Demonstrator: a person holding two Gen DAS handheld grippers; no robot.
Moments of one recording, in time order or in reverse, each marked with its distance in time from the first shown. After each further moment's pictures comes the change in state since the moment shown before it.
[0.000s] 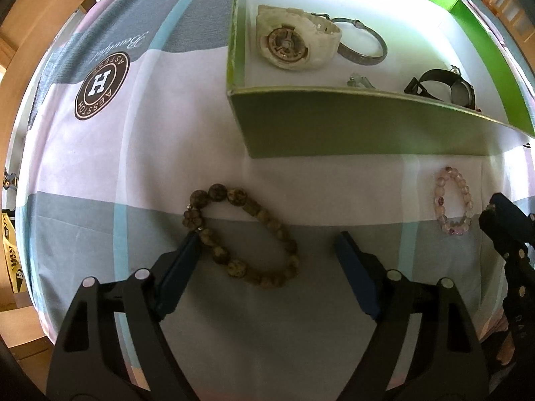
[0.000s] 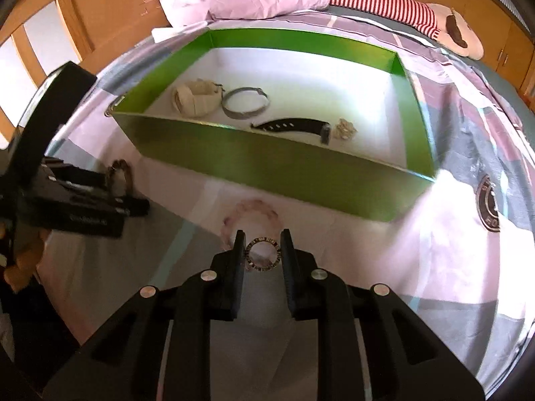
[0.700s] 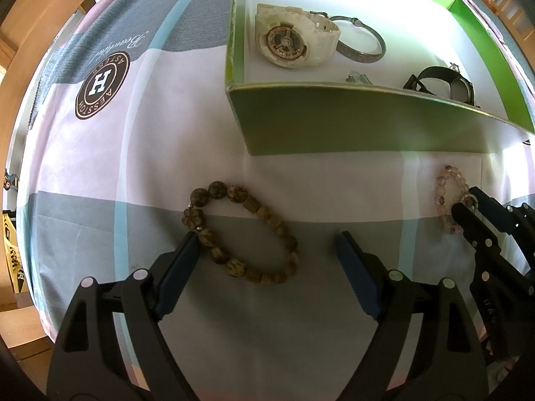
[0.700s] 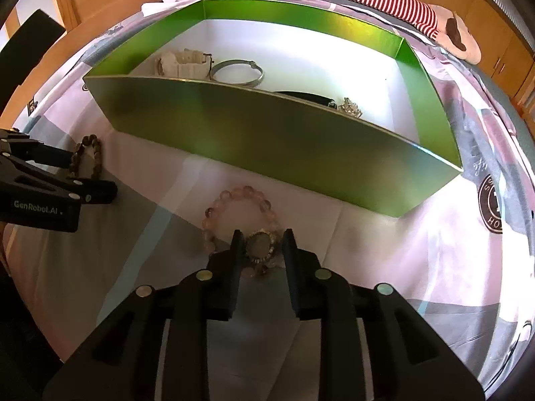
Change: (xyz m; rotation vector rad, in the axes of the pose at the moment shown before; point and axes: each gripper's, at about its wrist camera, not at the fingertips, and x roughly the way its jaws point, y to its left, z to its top) left arm -0.003 0.016 0.000 0.009 0.002 0.001; right arm 0.030 0.008 -0.005 -0.025 0.049 -0.086
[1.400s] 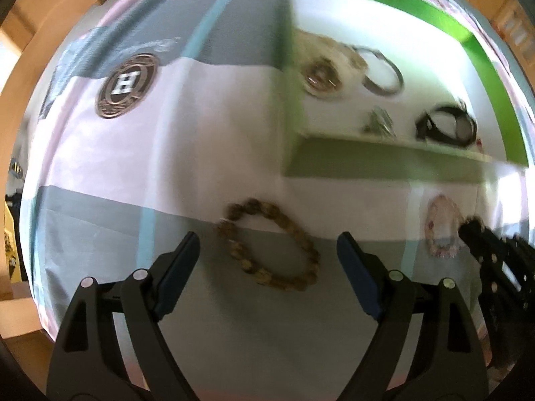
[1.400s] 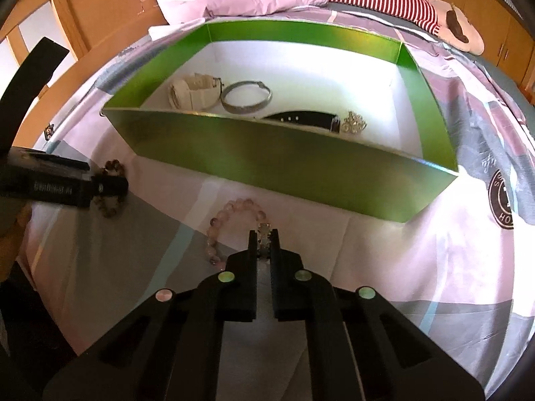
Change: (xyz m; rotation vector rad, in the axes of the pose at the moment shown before) left arm -0.018 0.042 0.006 -0.097 -0.048 -0.021; right arm -0.018 -0.004 0.003 0.044 -0.059 0.090
